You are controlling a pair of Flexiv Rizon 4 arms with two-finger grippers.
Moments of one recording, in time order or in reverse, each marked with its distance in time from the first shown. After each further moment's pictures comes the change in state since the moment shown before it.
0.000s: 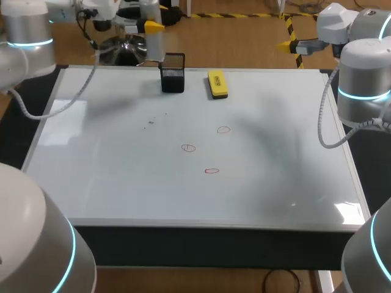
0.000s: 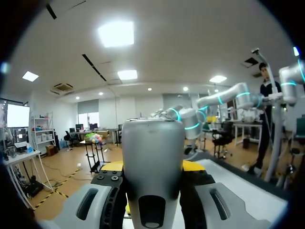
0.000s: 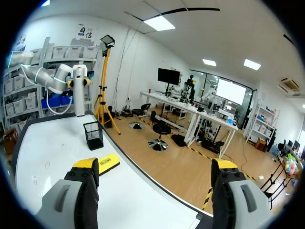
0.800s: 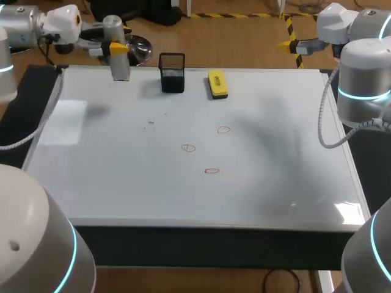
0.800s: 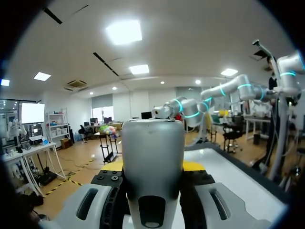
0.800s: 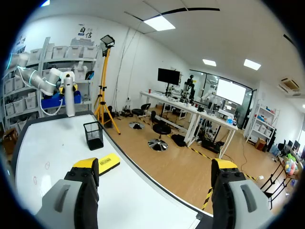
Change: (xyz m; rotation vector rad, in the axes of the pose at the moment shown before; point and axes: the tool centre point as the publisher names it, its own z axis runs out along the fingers) left arm 0.045 0.036 -0.091 -0.058 -0.163 -0.008; right arm 0.000 0.000 0.000 0.000 0.000 0.000
